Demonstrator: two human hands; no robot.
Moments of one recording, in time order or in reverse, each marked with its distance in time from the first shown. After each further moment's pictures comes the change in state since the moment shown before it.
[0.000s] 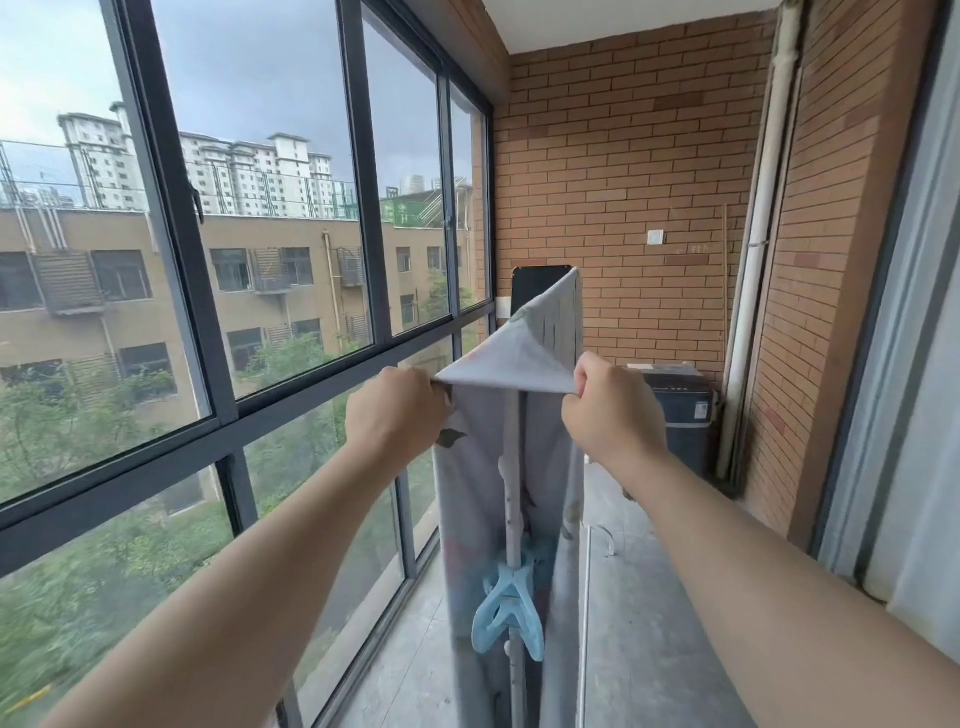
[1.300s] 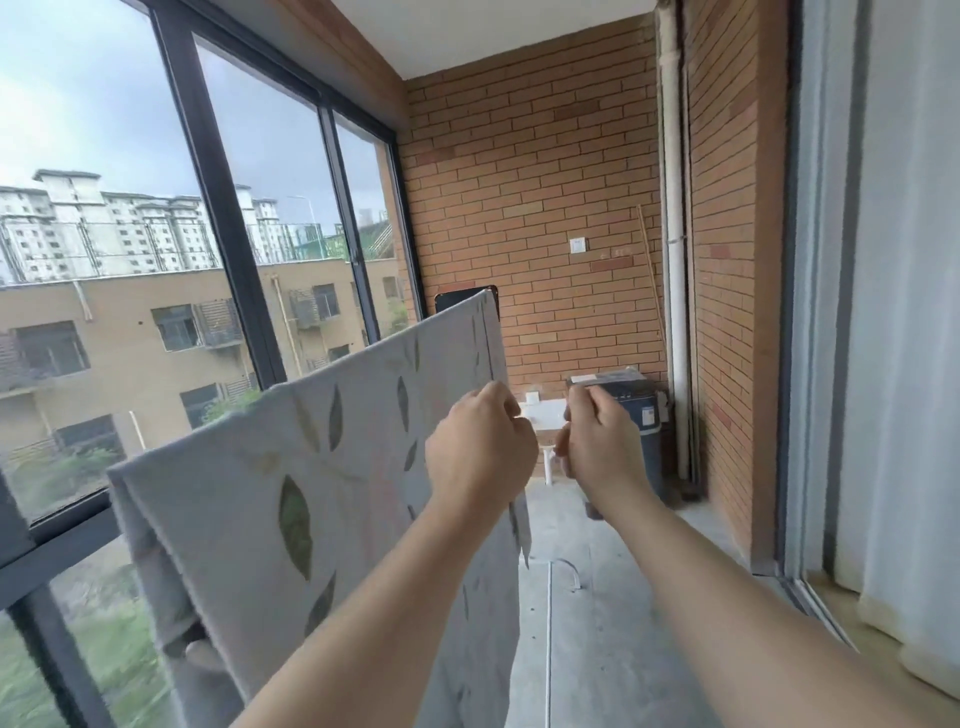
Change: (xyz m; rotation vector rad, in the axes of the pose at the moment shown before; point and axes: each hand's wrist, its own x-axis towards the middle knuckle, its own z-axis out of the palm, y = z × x) left_hand 0.036 0.288 0.115 -0.322 0.040 0.171; right_hand 0.090 0.225 0.005 0.652 0.102 0.337
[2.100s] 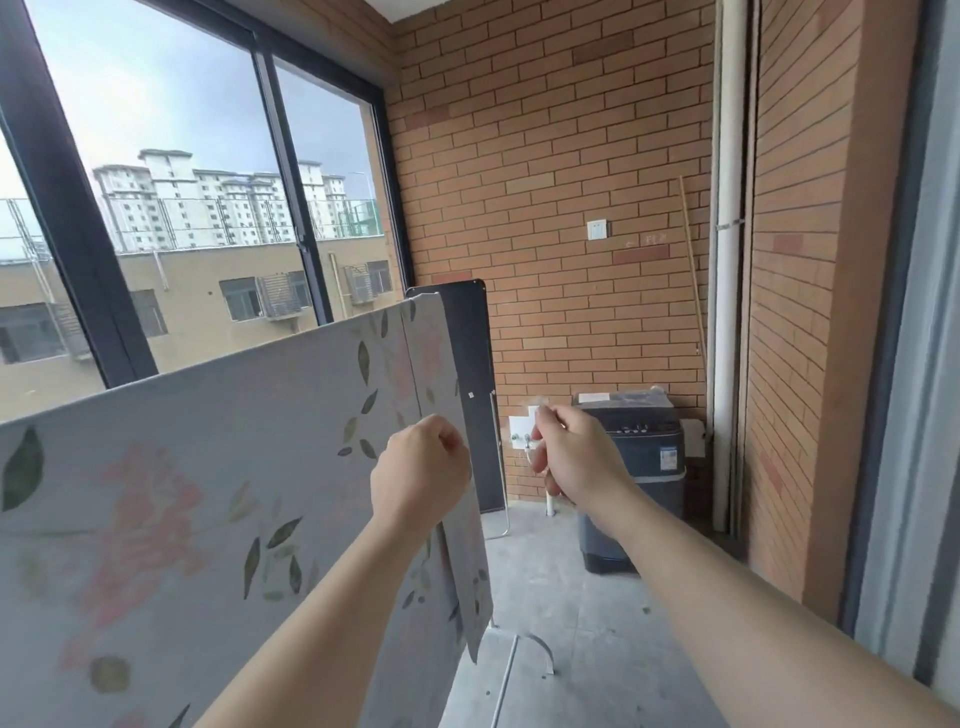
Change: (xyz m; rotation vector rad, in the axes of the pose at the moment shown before) left_hand 0.303 0.112 0.389 0.036 -0.010 -0.259; right_hand 0.441 0.271 -0.082 -0.034 -0.403 0.148
